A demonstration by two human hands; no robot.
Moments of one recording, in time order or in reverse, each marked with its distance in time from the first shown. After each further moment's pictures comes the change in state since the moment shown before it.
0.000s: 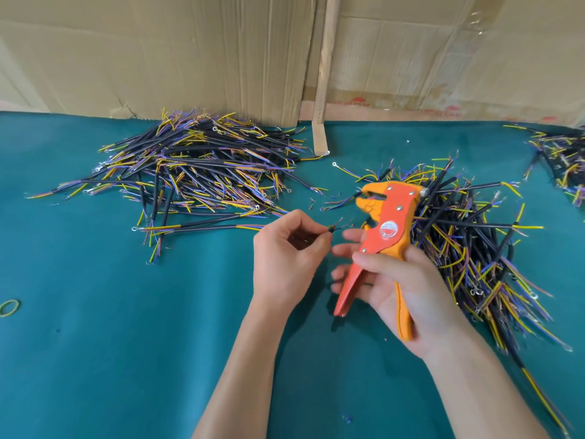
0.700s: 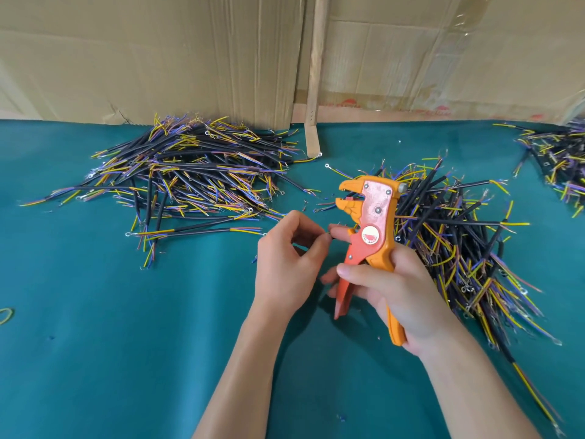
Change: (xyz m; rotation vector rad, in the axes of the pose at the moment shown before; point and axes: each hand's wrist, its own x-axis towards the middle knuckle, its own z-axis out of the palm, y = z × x) left_hand -0.004 0.002 0.006 0.078 -0.069 0.012; right_hand -0.001 0.003 -0.008 -0.236 0.002 -0.065
